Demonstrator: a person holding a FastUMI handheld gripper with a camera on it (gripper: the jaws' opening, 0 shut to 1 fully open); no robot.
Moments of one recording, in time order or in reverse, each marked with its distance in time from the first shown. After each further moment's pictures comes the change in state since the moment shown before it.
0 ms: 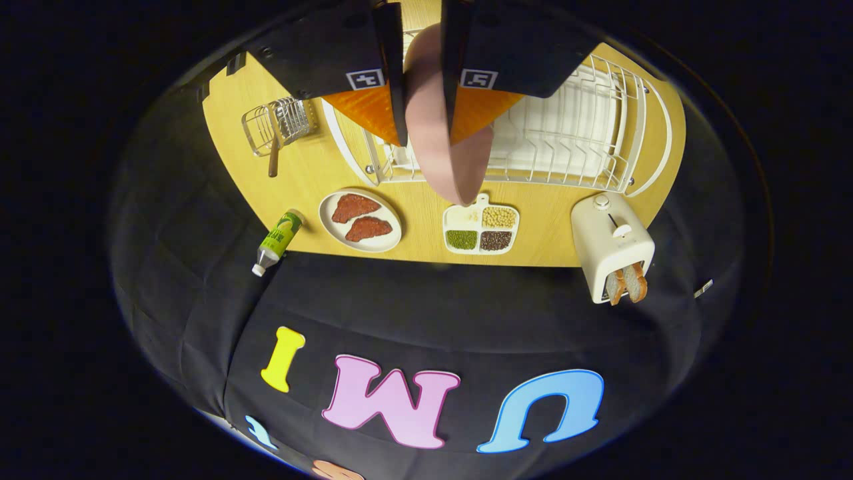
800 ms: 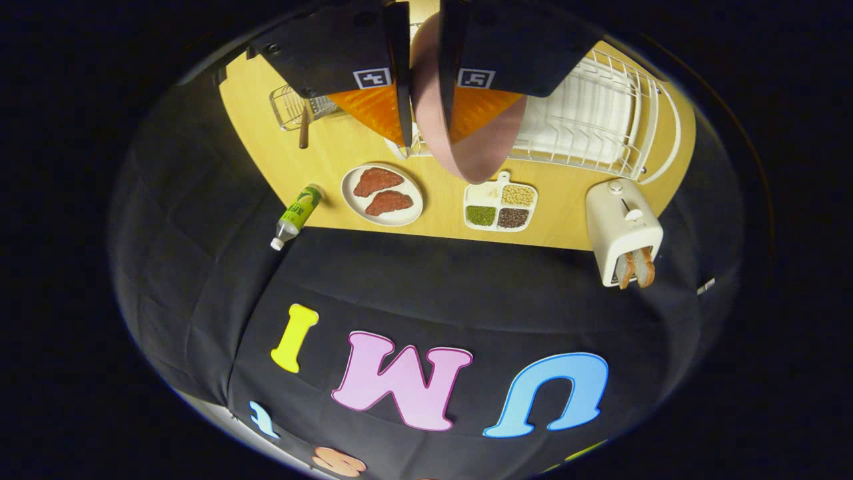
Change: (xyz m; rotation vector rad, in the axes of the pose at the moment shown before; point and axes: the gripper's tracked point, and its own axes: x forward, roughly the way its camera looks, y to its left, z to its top) arm -0.004 -0.030 0.019 0.030 -0.056 0.011
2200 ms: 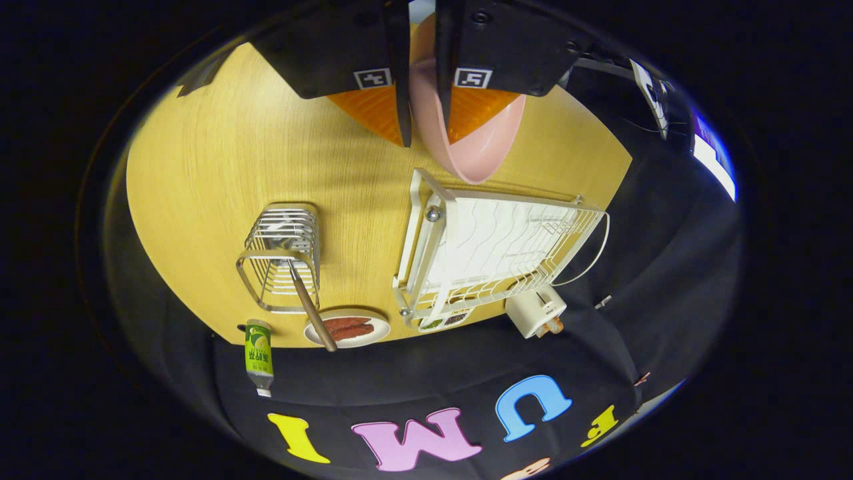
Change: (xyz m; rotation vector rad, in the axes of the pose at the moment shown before) arm -0.059 -0.121 -0.237 0.158 0.248 0.597
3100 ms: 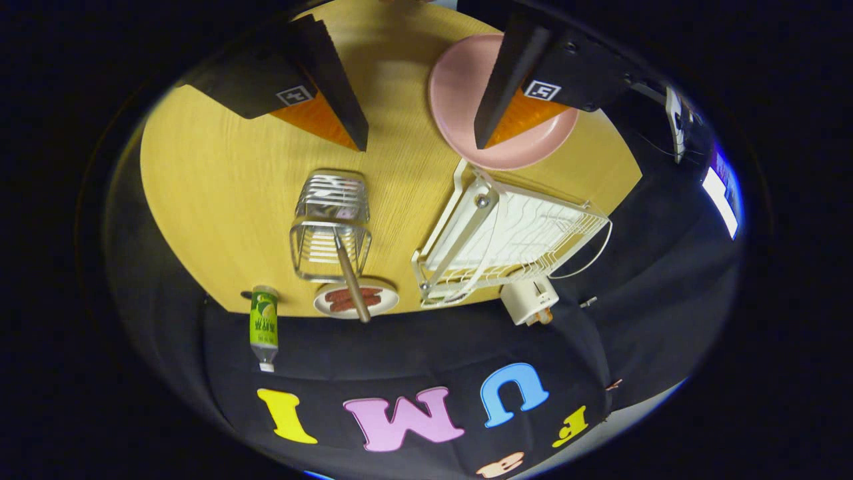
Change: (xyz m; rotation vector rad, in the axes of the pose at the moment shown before) arm -0.033 -0.060 0.043 -0.184 -0.181 0.011
